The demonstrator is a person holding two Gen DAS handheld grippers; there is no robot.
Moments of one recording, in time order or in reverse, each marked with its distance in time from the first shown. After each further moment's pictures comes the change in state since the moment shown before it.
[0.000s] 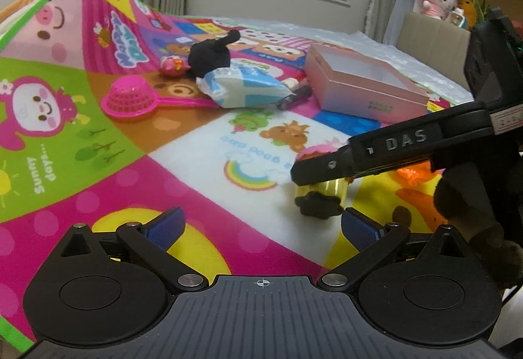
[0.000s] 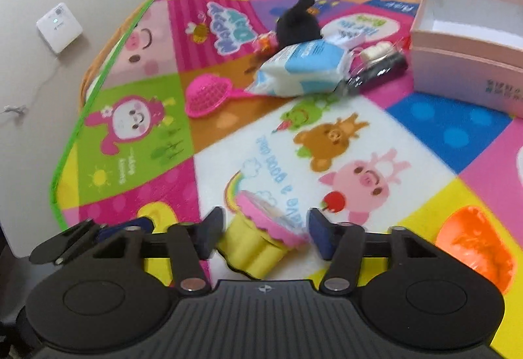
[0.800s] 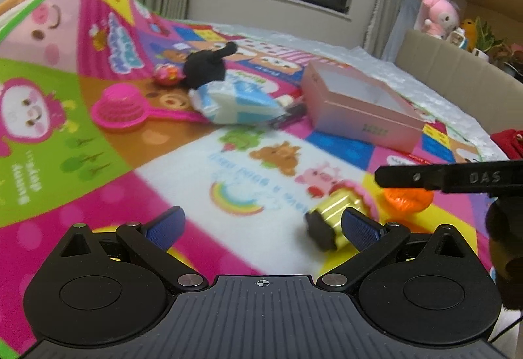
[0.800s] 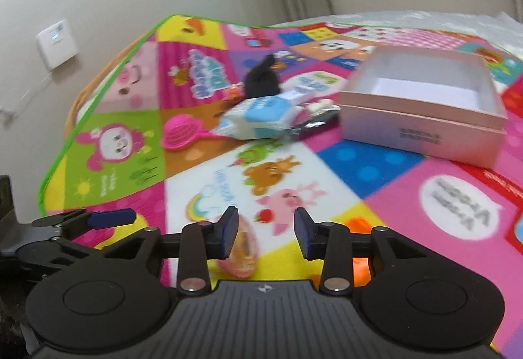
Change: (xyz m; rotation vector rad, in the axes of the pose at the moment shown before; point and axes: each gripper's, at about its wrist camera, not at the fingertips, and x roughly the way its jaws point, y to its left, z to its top) left arm 0.009 -0.010 0.018 -0.047 -0.034 -0.023; right arm -0.068 -0.023 -0.016 -0.043 -0.175 -0.164
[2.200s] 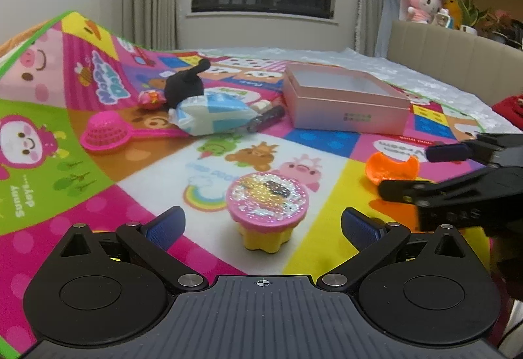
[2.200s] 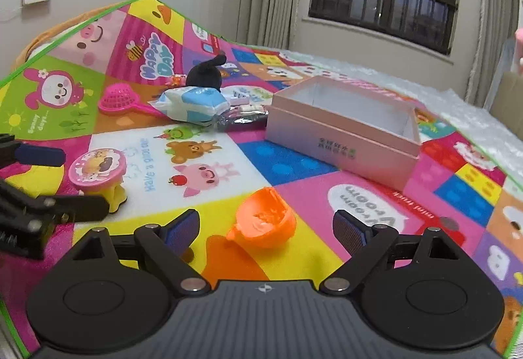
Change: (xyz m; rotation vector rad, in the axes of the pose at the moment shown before) left arm -0.007 -0.043 -0.031 0.149 -0.082 0.055; right arm -0.007 0.007 -0.052 -0.271 -0.105 -0.311
